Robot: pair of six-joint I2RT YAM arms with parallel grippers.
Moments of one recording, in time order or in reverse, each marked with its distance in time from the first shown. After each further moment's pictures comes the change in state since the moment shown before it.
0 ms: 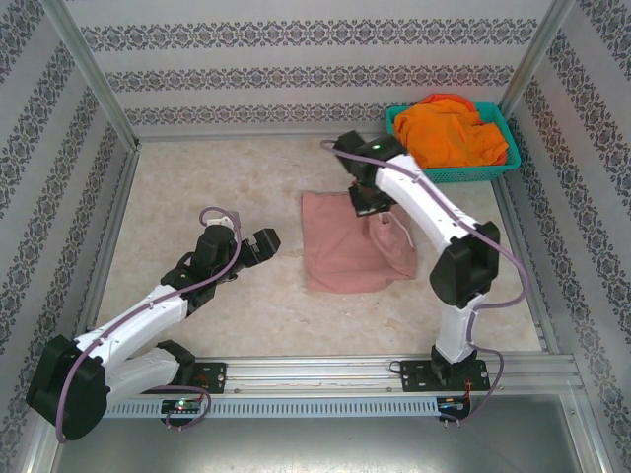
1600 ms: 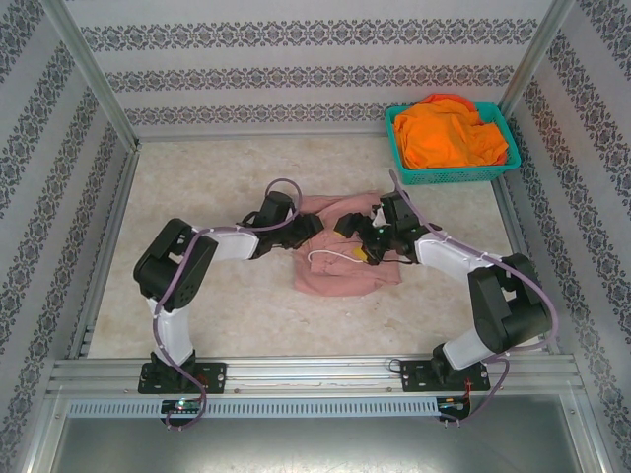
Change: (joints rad) left arm -0.027 0.892 0.484 0.265 0.336 -0.199; right arm -0.195 -0.406 -1.106 1.311 -0.840 0.631
